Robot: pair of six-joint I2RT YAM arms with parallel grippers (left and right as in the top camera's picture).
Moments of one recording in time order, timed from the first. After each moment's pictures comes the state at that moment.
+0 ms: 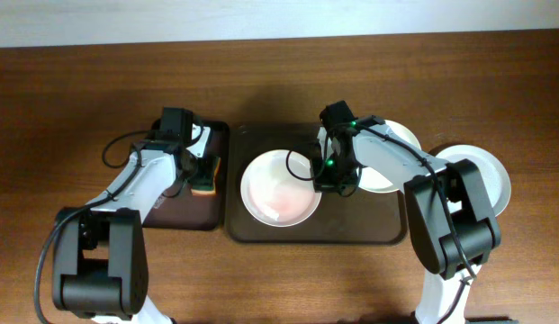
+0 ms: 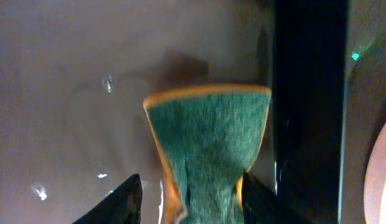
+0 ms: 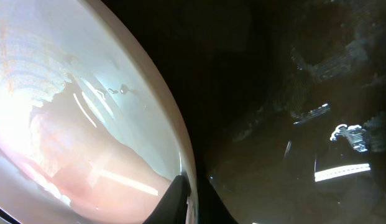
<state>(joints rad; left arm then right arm) -0.10 1.82 1.10 -0.56 0.07 0.07 0.35 2.03 1.33 -0.83 -0.34 0.28</state>
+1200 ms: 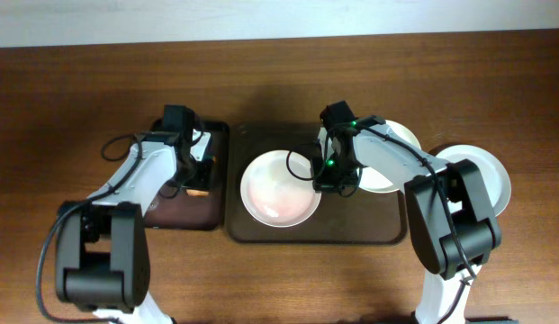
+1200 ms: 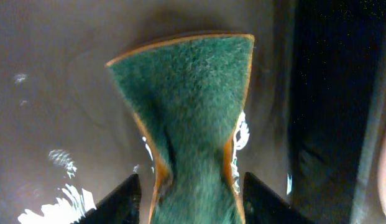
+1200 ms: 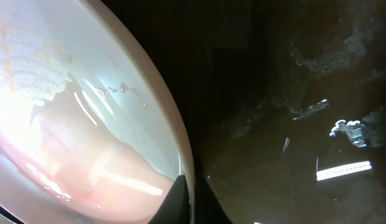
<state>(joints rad) -0.10 1.85 1.18 -0.74 0.04 0.08 0.35 2.03 1.33 -0.84 -0.34 0.29</state>
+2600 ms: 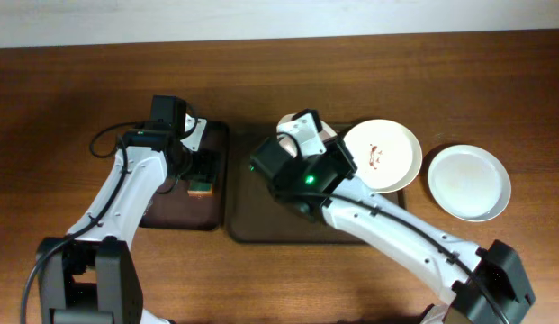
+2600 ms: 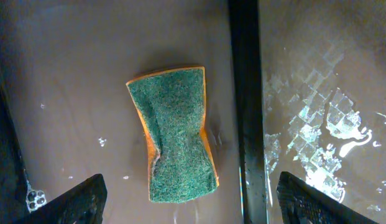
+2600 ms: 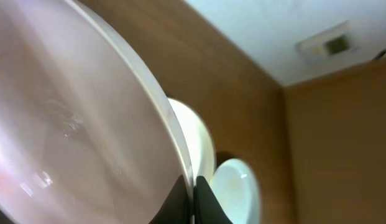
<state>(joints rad) -0.10 1.70 1.20 -0.78 0.09 0.07 0.79 1.68 1.38 -0.96 0.96 0.29</state>
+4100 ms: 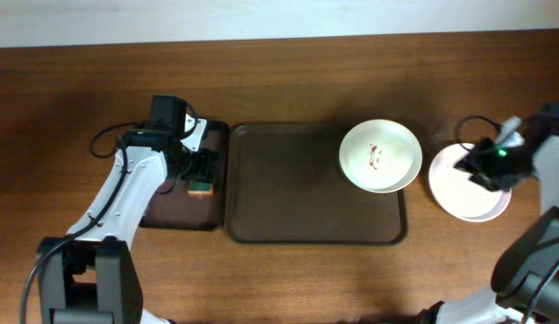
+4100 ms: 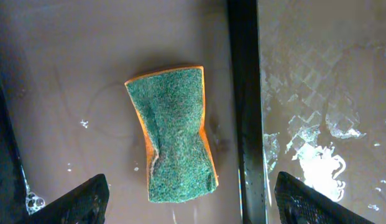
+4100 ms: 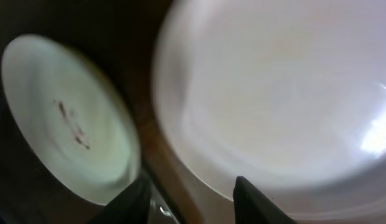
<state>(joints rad) -0.10 1.70 1.20 -0.78 0.09 0.07 -0.49 1.77 1.33 -1.00 -0.35 0.10</state>
